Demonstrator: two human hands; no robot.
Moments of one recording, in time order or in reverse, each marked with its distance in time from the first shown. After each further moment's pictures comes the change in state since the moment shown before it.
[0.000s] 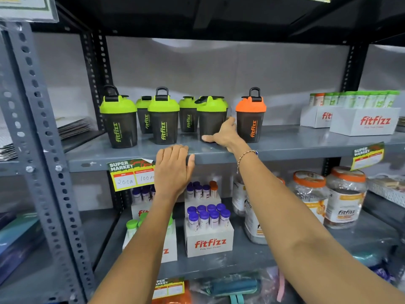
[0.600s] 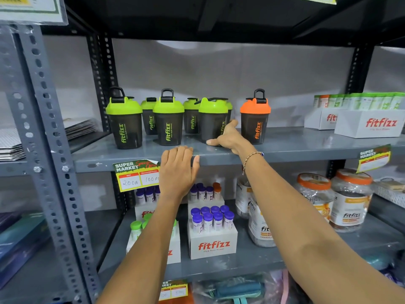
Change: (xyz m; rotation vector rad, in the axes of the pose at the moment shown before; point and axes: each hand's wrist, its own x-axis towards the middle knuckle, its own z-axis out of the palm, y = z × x) left_hand -0.002 0.001 -0.002 -0.017 -0.021 -0.004; right_hand 0.004 0.003 0.003 -0.016 -0.088 0.024
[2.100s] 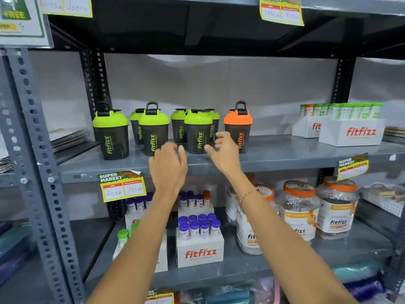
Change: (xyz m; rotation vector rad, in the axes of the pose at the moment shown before) left_hand 0.048 0.039 -0.021 -0.254 -0.185 -0.464; right_hand -0.050 0.021 -0.017 0.022 0.335 -0.335
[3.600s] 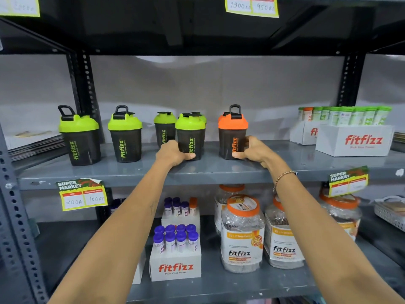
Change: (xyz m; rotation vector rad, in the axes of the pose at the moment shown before) left_hand 0.071 0.054 0.075 -0.077 -0.597 -0.296; right_hand 0.094 0.089 -0.128 0.010 -0.427 0.215
